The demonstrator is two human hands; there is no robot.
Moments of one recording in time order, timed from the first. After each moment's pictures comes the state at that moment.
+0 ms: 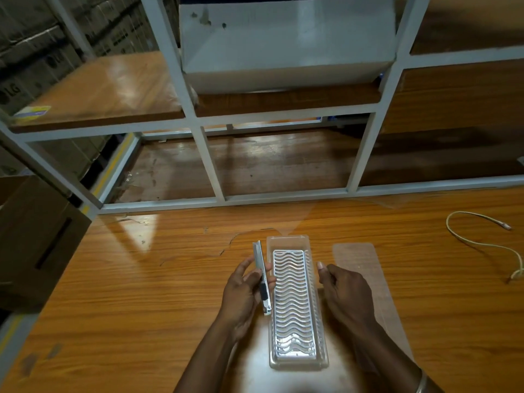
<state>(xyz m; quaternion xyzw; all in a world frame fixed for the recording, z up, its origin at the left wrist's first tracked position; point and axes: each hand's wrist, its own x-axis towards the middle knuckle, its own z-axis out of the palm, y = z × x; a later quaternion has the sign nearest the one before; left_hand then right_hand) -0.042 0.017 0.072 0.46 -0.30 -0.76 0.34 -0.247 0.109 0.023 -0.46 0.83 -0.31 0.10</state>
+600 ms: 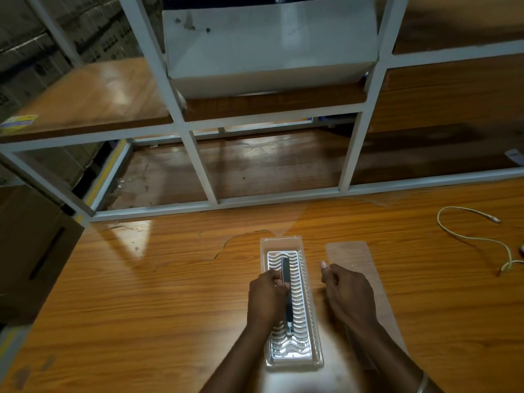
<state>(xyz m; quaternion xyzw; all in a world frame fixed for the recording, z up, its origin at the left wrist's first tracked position) -0.092 0.034 0.045 0.56 -0.67 -0.45 0.17 -0.257 0.117 0.024 -0.43 0.84 -0.31 0.08</state>
